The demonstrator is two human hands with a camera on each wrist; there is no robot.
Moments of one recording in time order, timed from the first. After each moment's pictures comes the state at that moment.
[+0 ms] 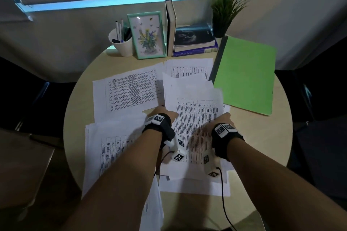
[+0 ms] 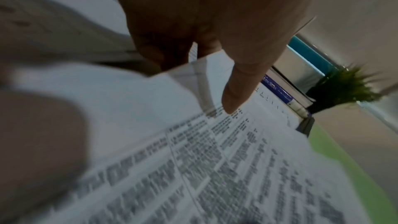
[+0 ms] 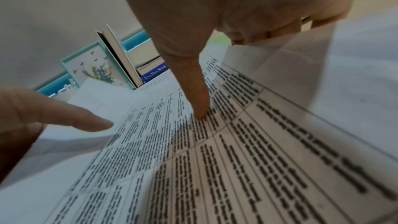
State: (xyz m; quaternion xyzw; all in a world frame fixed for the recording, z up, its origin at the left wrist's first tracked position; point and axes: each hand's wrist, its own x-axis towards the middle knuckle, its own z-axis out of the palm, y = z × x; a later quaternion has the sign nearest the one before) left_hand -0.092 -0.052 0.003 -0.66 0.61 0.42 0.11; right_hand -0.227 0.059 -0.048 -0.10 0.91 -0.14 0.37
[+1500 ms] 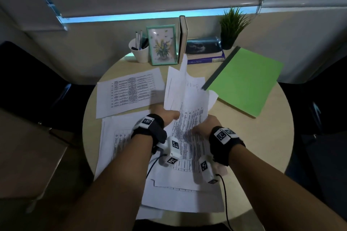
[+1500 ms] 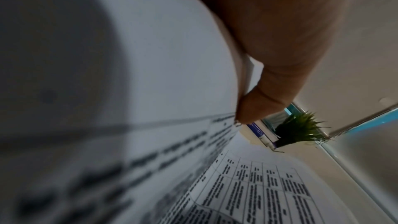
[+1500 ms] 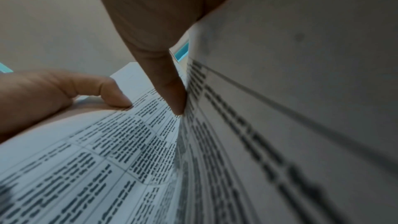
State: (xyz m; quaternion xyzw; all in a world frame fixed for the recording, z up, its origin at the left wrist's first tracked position) left_hand -0.039 -0.033 0.024 -0.63 0.60 0.50 -0.06; right_hand -0.180 0.071 0.009 -0.24 0.81 -0.27 0.45
